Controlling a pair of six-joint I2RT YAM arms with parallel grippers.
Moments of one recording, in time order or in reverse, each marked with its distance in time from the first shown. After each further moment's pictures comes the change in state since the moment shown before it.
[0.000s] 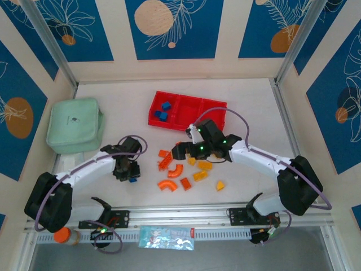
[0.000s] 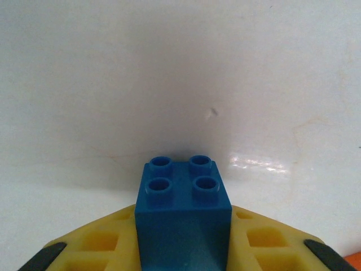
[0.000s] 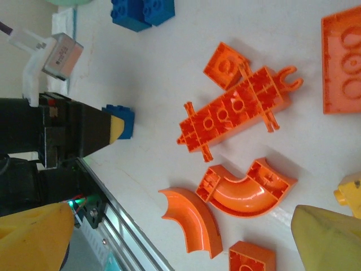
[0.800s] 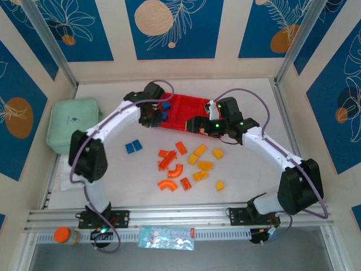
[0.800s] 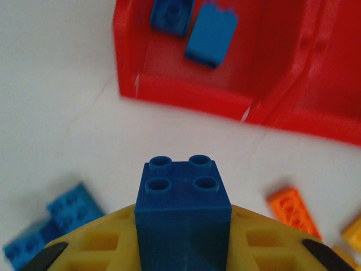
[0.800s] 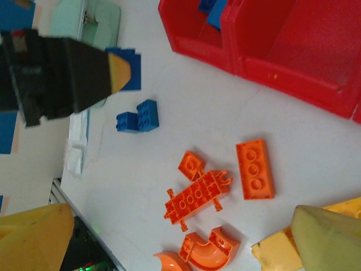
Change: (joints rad) left arm 0.011 0.632 1.017 -0.129 -0.121 0.272; right arm -0.273 0.002 0.167 -0.078 -0.035 -0.055
